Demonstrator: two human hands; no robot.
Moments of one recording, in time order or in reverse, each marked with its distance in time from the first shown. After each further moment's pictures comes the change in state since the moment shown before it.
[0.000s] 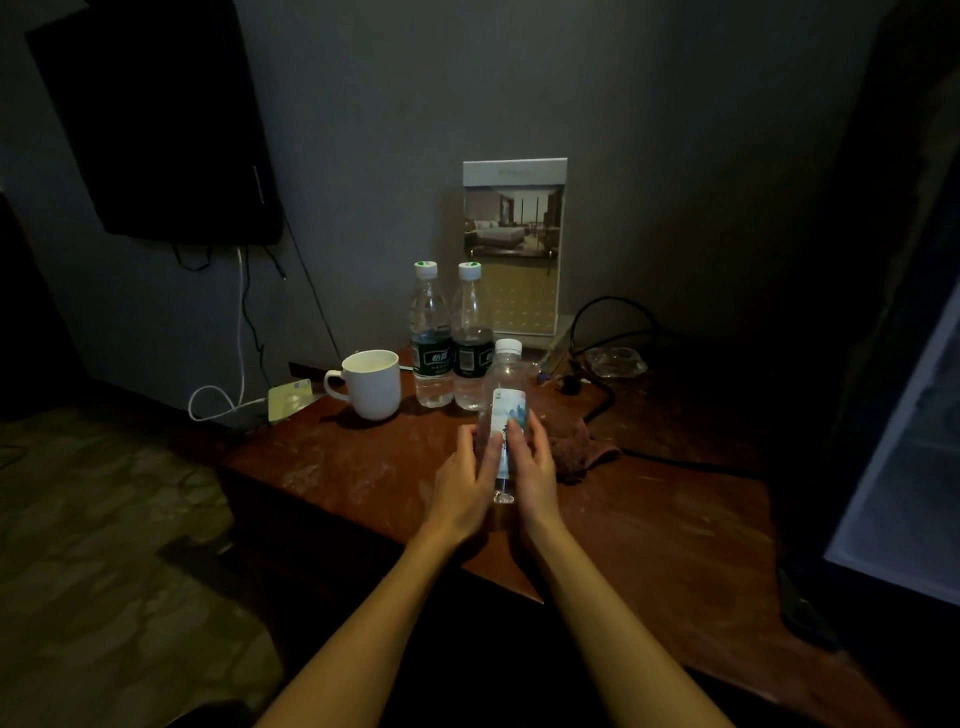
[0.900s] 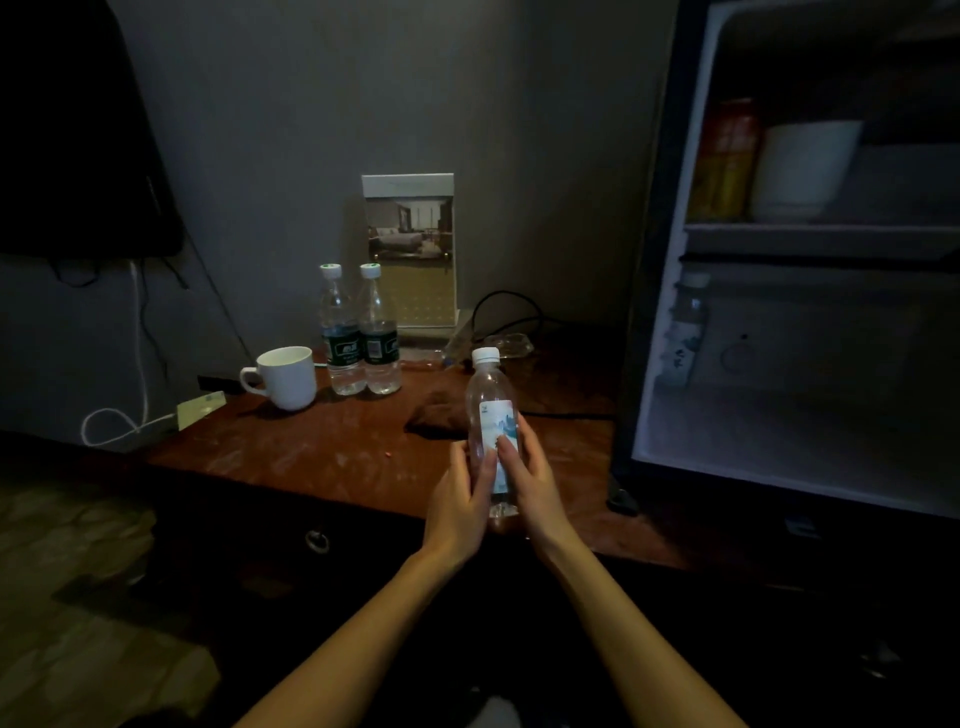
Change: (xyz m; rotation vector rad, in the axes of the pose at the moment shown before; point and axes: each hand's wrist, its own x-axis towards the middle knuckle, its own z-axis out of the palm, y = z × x) left_hand -0.112 0.069 0.064 -0.195 -0.084 0.080; right_hand -0.118 -0.052 -0.101 -0.084 -0.009 -0.070
